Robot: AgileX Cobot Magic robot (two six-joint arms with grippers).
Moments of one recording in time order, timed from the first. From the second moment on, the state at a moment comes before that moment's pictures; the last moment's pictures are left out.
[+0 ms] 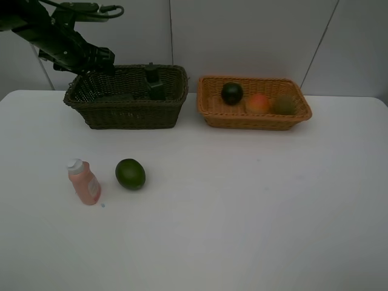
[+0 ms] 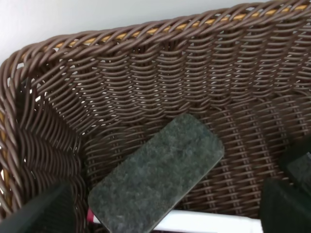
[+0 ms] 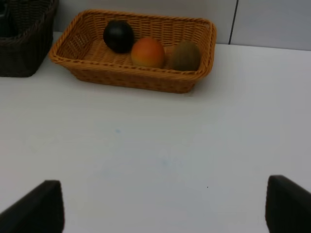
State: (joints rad) left arm -0.10 2.01 -1.45 -0.25 0.33 0.28; right arm 0.13 0.00 -0.52 -0.02 1.06 0.01
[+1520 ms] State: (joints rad) left arm -0.15 1.64 -1.22 -0.21 0.79 -0.04; right arm 0.13 0.00 -0.52 -0.02 1.06 0.01
